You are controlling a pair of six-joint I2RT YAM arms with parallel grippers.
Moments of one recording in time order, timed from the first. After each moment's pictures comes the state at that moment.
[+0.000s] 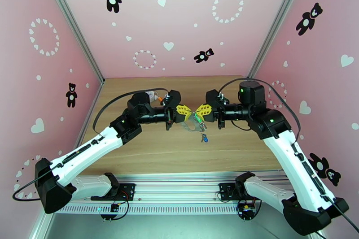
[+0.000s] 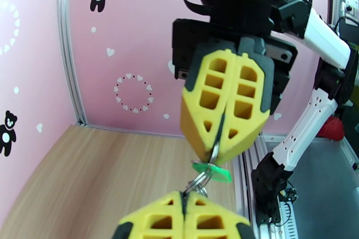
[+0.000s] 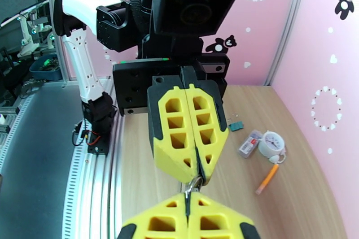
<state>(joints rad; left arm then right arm) -0.77 1.25 1.11 0.08 0.66 0.00 0.39 1.06 1.34 -0.75 -0.95 -0.57</state>
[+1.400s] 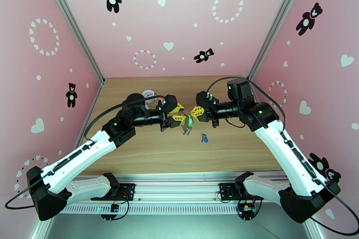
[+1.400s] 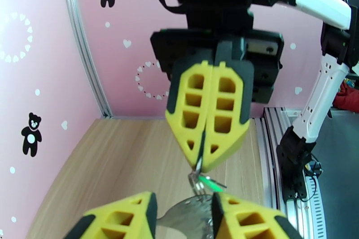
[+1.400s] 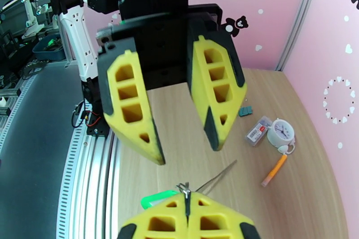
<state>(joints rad) -0.75 1.18 1.10 -0.10 0.59 0.28 0.44 1.18 1.40 -0.87 -0.95 -0.68</state>
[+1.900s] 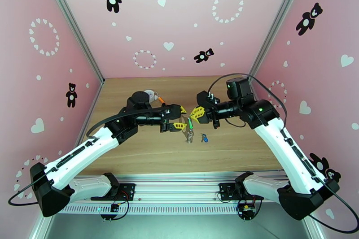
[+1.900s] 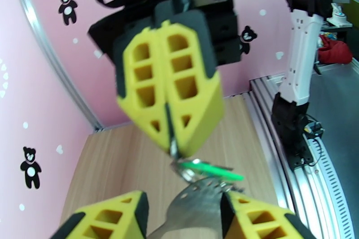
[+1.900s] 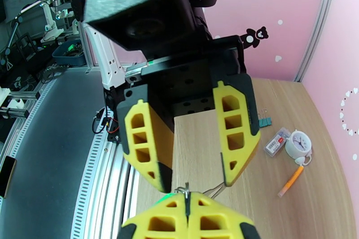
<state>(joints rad) -0.75 1.23 1.17 -0.21 0.75 0.52 0.44 1.21 1.44 -0.92 -1.04 -0.69</state>
